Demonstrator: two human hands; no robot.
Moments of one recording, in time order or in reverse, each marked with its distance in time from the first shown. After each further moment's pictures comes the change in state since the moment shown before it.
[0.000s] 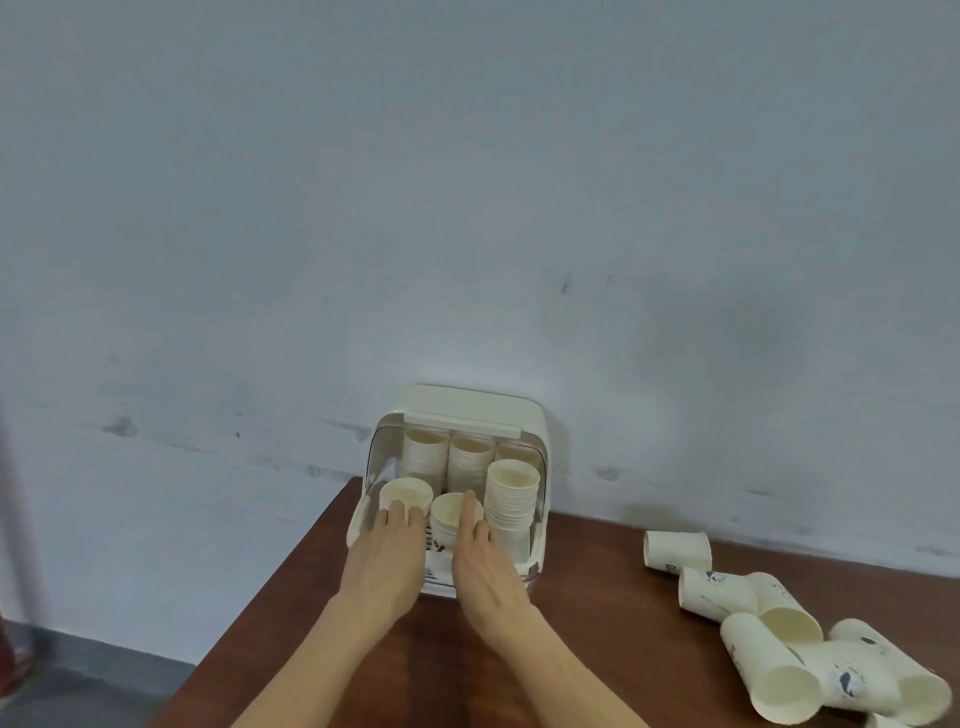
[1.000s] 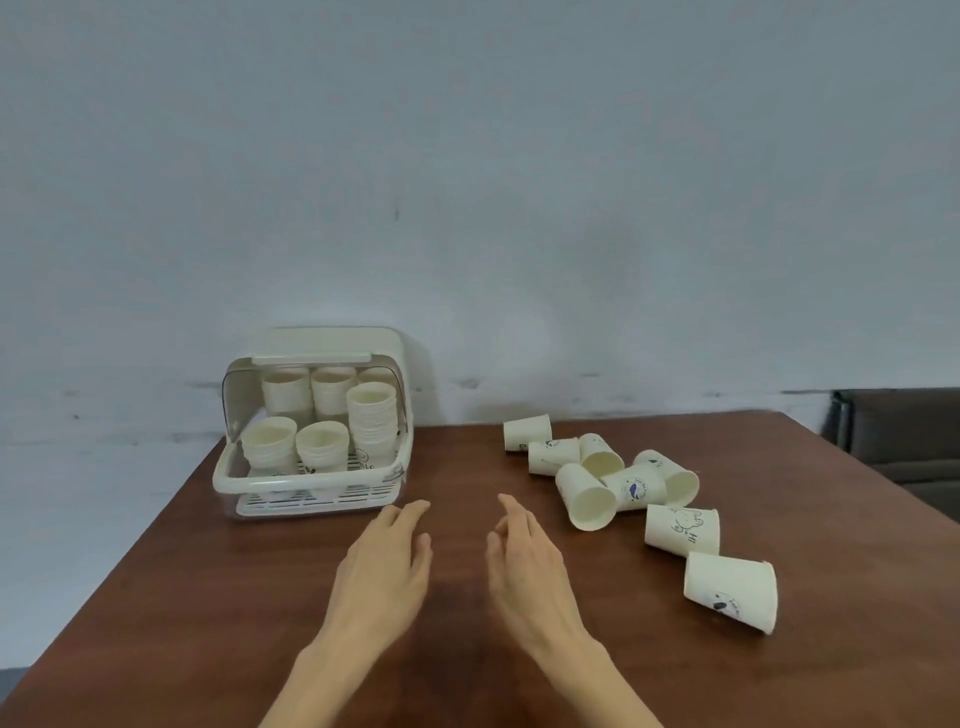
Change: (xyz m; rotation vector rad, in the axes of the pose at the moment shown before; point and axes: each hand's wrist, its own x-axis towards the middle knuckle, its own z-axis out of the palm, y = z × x) left_hand -0.108 0.144 -0.033 -0.703 -0.010 0.070; right_hand -0.221 0.073 -0.100 0.321 0.264 0.358
